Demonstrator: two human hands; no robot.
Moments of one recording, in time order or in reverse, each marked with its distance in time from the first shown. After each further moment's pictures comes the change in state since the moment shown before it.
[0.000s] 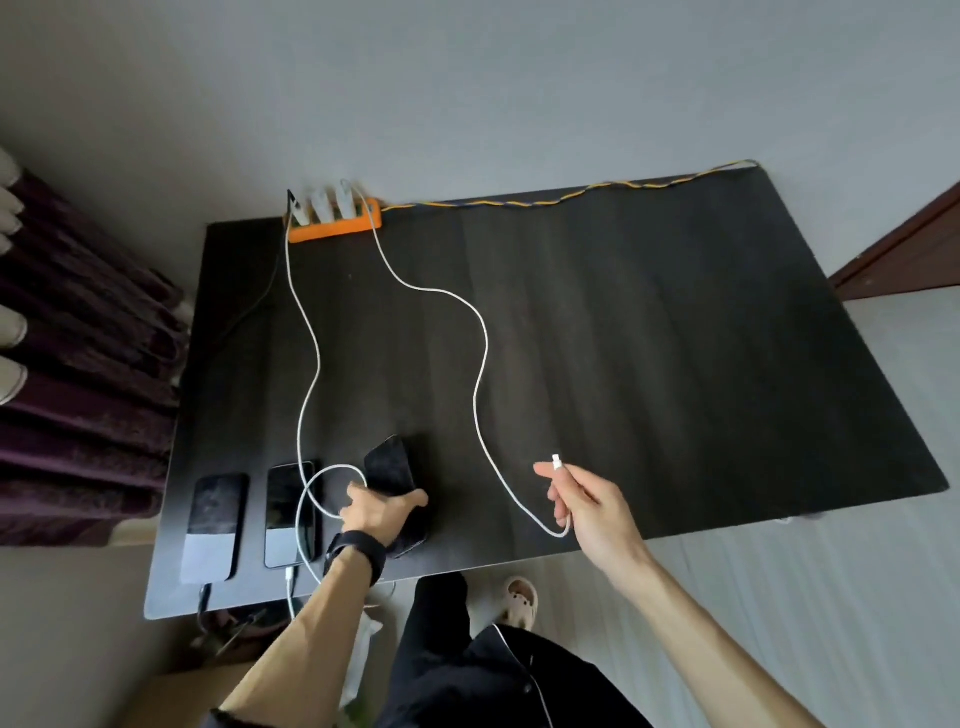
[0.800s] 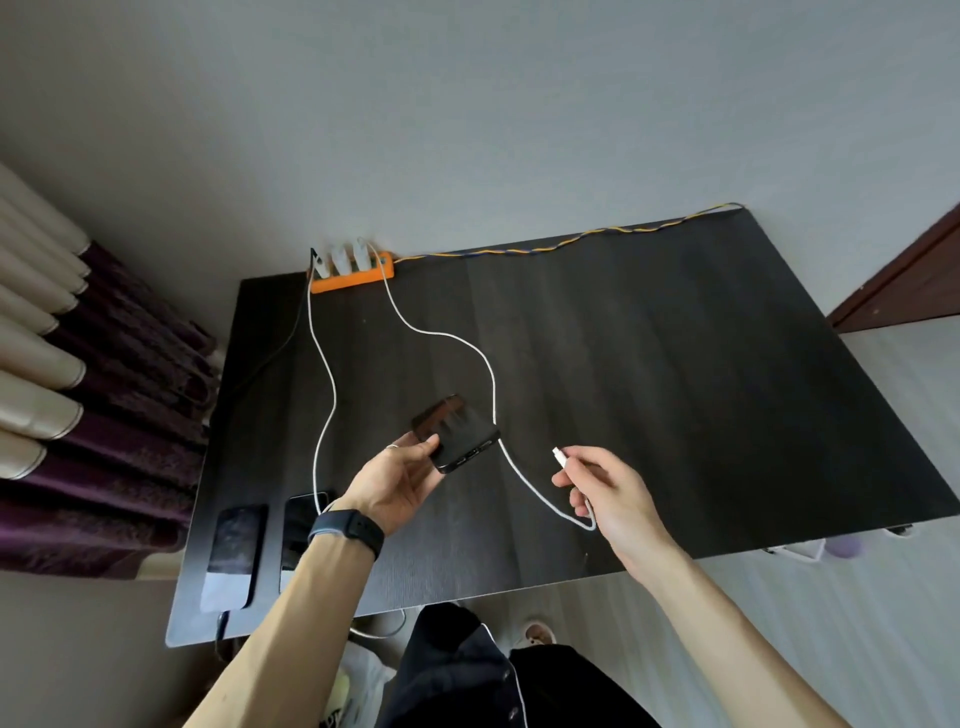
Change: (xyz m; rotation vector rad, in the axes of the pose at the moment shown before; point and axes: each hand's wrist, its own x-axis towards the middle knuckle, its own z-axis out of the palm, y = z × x) left_hand -0.087 0.092 -0.041 -0.968 -0.651 0.107; right_hand 0.007 -0.030 -0.030 0.184 0.006 -0.075
